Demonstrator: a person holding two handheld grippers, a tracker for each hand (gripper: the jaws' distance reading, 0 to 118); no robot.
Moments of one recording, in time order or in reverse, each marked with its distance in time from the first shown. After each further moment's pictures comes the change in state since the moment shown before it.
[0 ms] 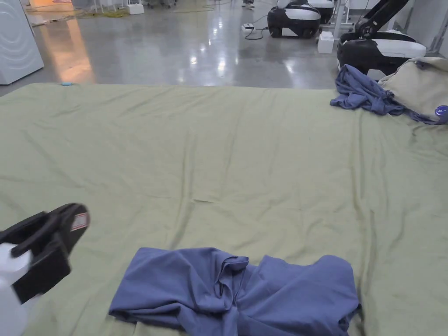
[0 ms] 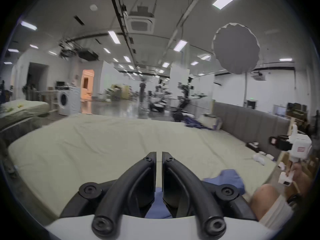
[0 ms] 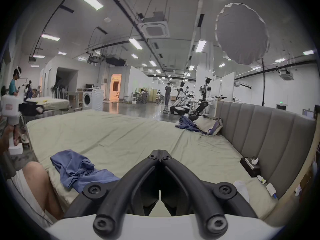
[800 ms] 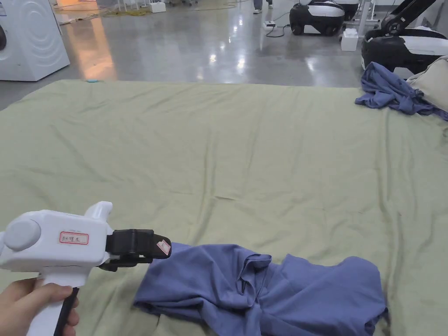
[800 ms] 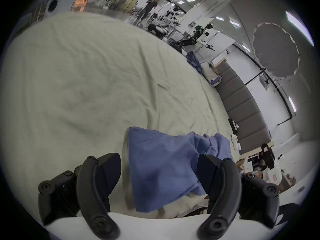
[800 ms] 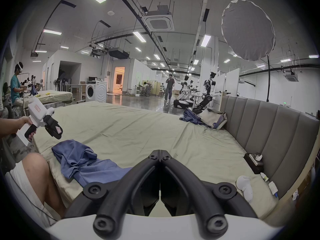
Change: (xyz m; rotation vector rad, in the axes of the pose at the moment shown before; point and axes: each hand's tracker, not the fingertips) left arm -0.080 -0.061 -0.185 -0.825 -0.336 0.462; right arm -0.015 -0.004 -0.011 -0.087 0.052 0.051
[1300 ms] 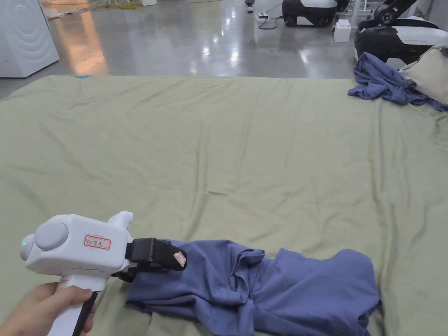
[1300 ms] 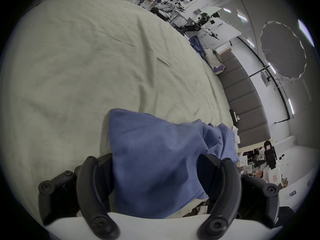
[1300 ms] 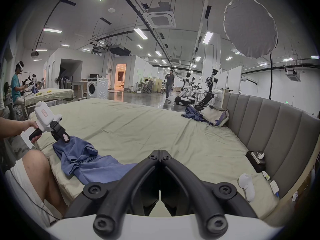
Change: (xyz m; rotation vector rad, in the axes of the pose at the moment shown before) left arm 0.015 -0.008 -0.041 -0.116 -0.017 0.006; right arm 0.001 -0.007 -0.005 -0.030 0.019 0.006
